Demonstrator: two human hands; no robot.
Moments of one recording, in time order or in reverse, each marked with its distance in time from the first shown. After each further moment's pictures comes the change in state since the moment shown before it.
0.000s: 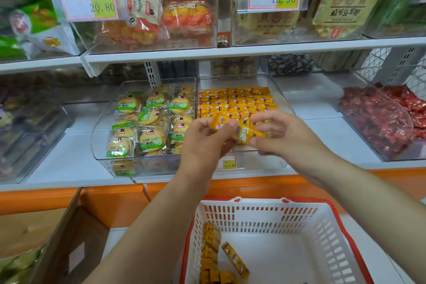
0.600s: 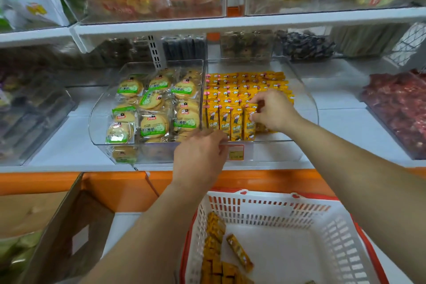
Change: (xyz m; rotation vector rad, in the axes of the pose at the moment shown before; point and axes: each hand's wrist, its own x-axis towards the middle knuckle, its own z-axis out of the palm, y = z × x) left_hand 0.018 -0.052 -0.042 1.497 0.078 0.566; right_hand 0.140 0.086 -0.001 -0.858 0.061 -0.103
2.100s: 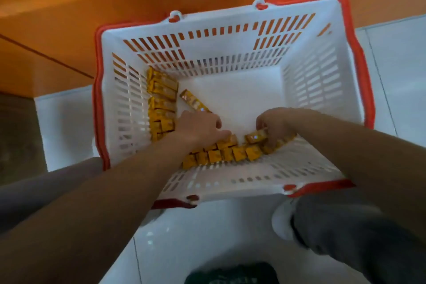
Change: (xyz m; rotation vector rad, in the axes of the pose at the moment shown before) left_hand -0.210 0.006 0.288 0.142 -1.246 0.090; right_hand -0.314 0.225 0.207 -0.342 -1.315 0.262
